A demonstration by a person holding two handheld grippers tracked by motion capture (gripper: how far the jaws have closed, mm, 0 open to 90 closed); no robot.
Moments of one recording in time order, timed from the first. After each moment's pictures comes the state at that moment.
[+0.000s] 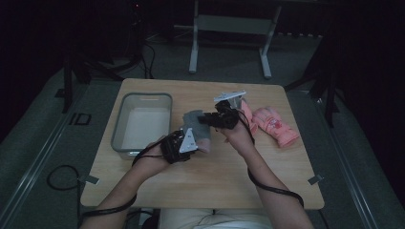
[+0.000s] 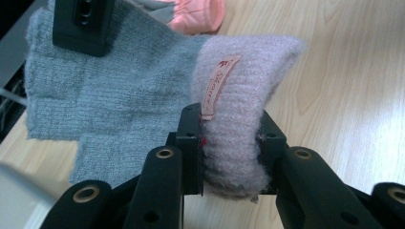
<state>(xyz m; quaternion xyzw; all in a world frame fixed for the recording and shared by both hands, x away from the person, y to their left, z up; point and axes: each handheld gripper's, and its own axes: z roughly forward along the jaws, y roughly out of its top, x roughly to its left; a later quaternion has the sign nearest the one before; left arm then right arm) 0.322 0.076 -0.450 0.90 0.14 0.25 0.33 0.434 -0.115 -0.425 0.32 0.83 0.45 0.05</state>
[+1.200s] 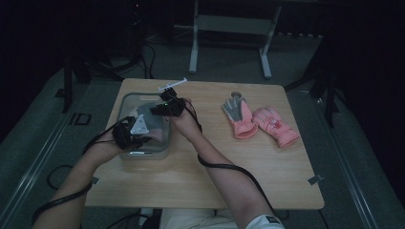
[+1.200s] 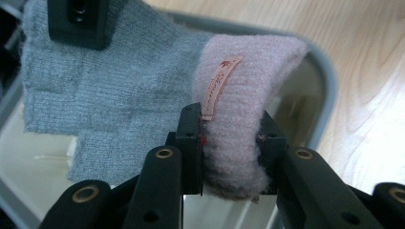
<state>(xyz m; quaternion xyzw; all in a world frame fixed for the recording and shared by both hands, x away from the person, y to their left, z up) 0.359 0.208 -0.455 0.92 0.20 0.24 0.25 0.481 0.047 -0.444 0.31 0.85 0.43 0.02</state>
